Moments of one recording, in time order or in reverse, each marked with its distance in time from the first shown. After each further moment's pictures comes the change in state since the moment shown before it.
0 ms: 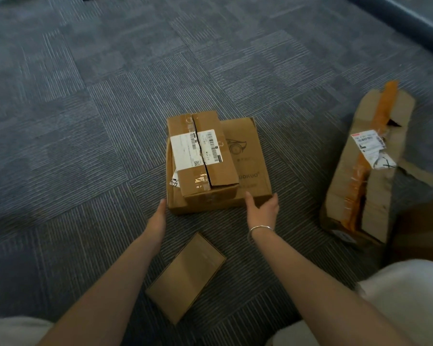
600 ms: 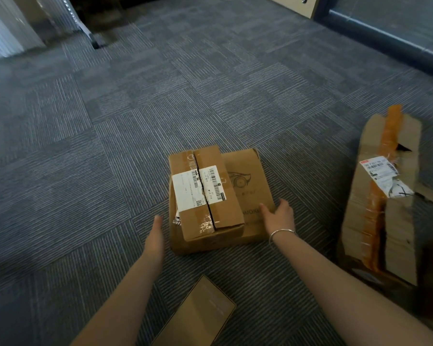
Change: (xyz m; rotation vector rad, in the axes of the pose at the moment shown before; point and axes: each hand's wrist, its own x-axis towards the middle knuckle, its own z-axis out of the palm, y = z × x) left_hand 0.031 0.049 0.005 -0.121 0.100 0.044; right_hand 0.067 -0.052 -0.012 -0.237 -0.044 -0.113
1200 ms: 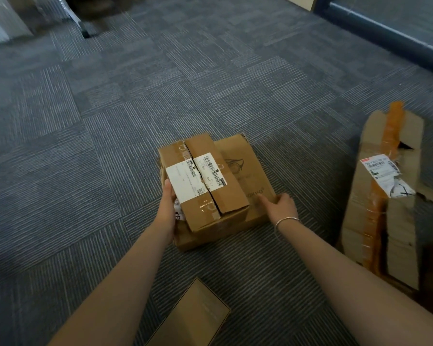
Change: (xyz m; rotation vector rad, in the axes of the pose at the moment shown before) left_hand 0.002 0.048 0.054 -0.108 -0.245 0.115; right_hand 0.038 -0.003 -0.010 -0.060 -0.110 0.030
